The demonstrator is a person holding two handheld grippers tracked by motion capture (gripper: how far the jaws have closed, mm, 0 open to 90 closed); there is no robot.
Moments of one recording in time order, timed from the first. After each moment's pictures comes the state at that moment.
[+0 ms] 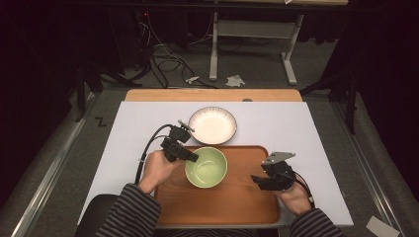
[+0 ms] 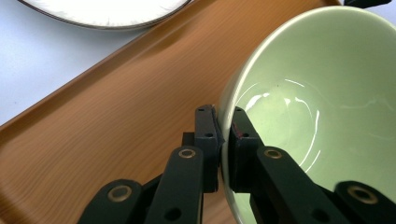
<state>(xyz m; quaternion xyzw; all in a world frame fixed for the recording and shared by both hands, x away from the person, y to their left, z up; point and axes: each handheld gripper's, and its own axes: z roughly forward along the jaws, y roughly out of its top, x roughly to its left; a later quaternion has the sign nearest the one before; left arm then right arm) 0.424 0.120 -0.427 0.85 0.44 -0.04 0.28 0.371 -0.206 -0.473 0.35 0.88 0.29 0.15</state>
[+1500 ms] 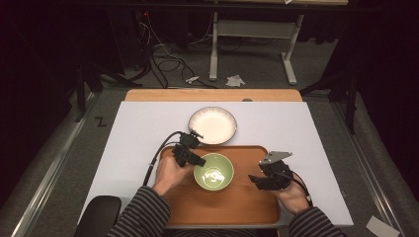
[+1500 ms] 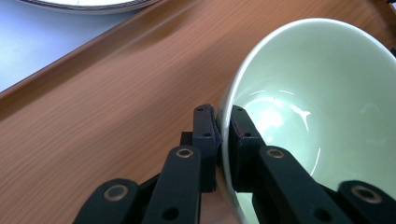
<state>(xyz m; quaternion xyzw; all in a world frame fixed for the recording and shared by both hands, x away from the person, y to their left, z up) 0.430 0.097 -0.464 0.85 0.45 -0.04 0.28 0.373 -0.200 -0.473 0.34 0.89 0.29 0.15</state>
